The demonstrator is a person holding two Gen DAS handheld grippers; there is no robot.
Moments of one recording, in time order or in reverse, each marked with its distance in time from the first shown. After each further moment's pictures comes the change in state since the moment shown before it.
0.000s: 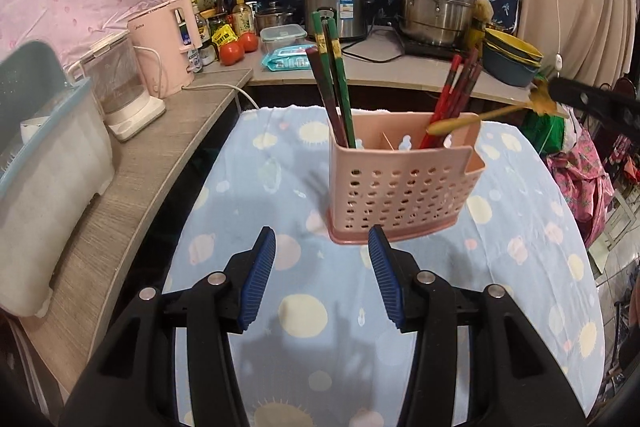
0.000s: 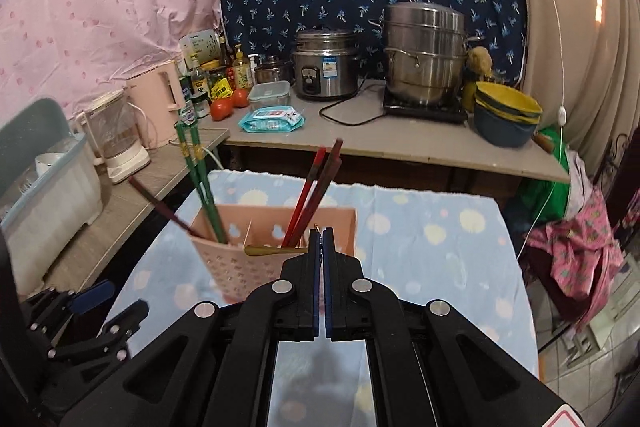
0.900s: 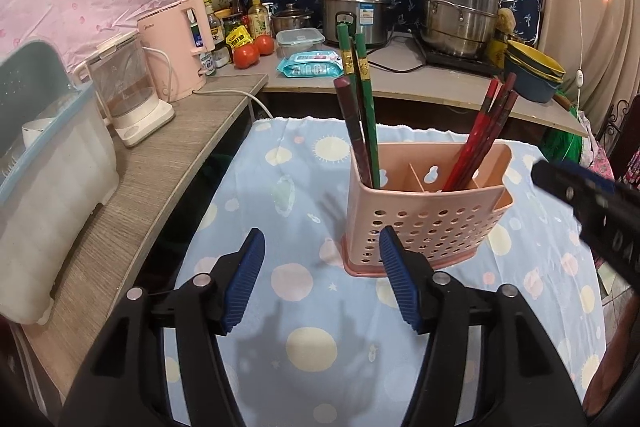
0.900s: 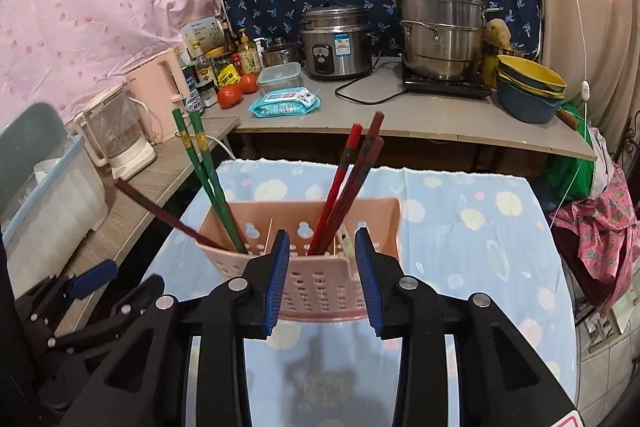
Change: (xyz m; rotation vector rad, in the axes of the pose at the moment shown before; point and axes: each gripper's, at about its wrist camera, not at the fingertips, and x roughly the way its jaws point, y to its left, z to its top) left arm 0.022 0.008 0.025 -0.039 -0.007 0.043; right arm 0.044 0.023 -0.009 0.060 0.076 0.058
